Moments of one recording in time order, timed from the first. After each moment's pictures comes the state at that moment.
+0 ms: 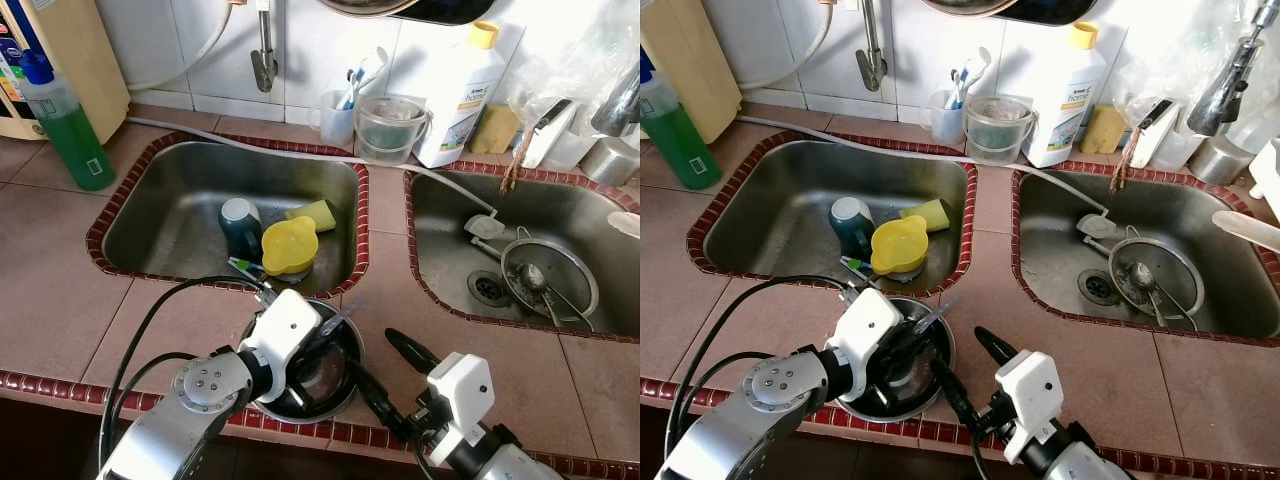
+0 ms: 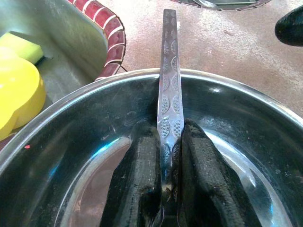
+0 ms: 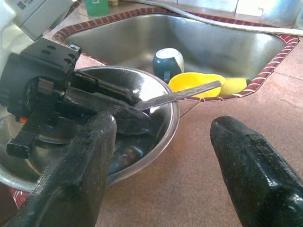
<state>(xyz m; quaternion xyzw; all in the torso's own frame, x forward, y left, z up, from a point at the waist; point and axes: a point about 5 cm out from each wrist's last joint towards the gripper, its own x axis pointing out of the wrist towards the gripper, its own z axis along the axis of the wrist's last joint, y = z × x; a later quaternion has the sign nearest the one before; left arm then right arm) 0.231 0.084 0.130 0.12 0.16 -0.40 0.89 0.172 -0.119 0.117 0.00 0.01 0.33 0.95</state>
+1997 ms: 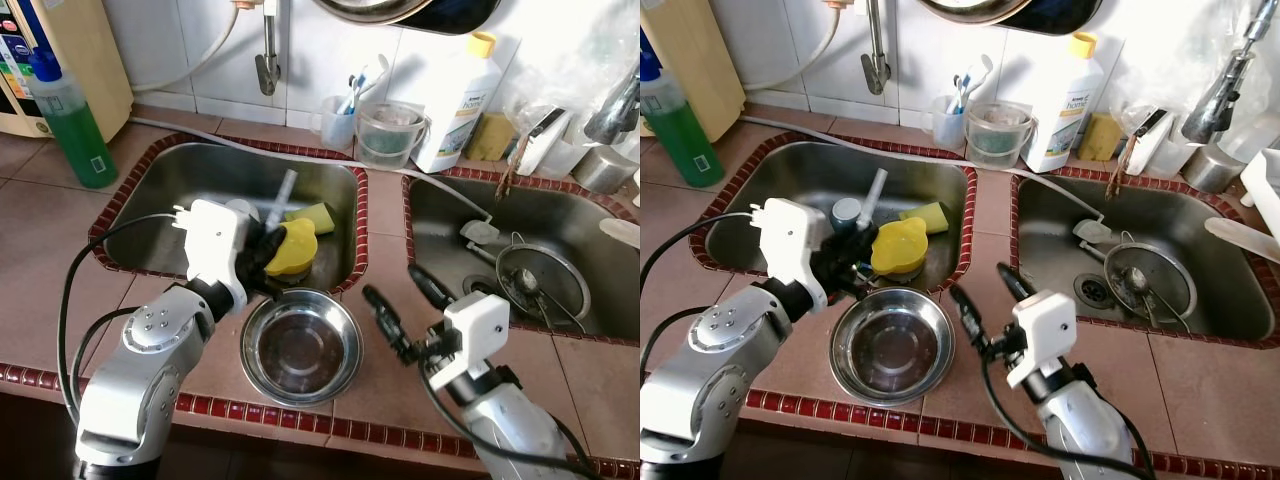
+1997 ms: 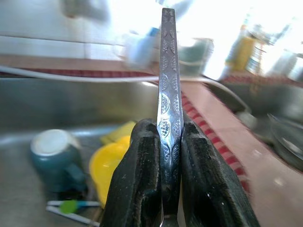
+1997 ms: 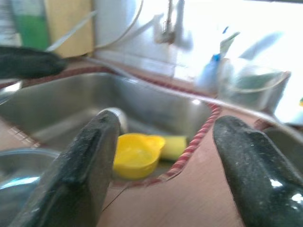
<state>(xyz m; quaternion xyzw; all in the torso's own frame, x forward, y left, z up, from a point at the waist) 0.283 0.131 0.190 -0.02 0.00 -0.21 0.98 0.233 -0.127 0.151 0.00 -0.11 0.21 0.97</state>
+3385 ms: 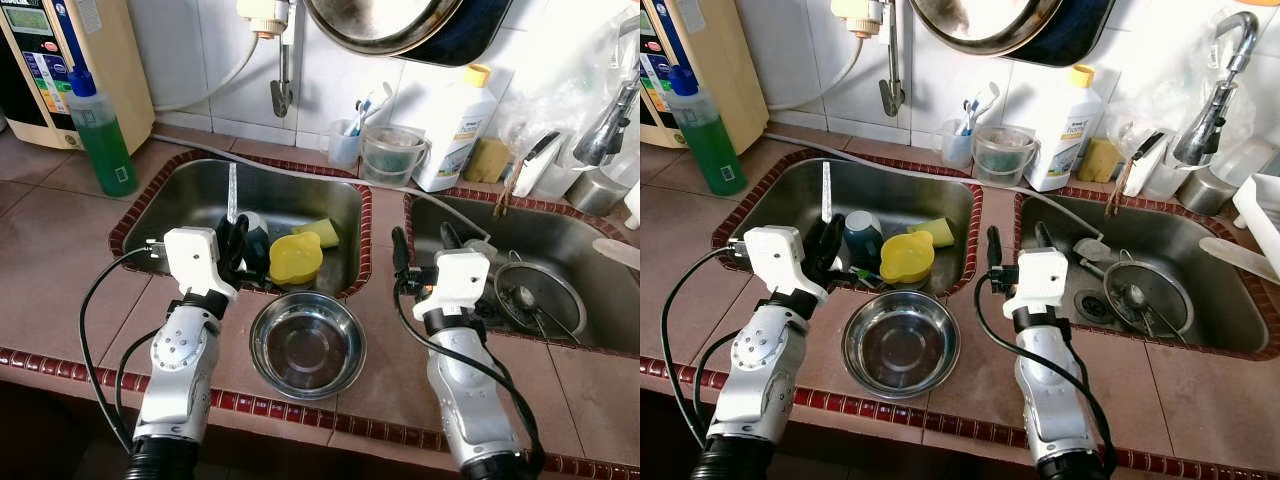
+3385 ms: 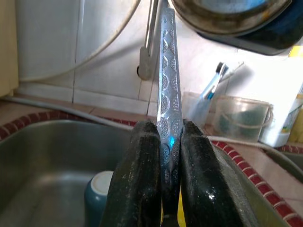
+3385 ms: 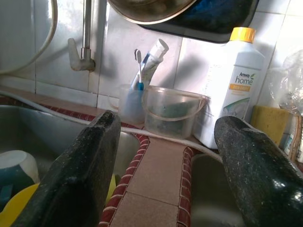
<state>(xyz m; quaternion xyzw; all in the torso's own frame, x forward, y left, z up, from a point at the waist) 0.309 0.140 0.141 -0.05 -0.13 -0.10 0.98 0.300 -0.125 0.124 -0.02 -0.16 0.03 0.99</state>
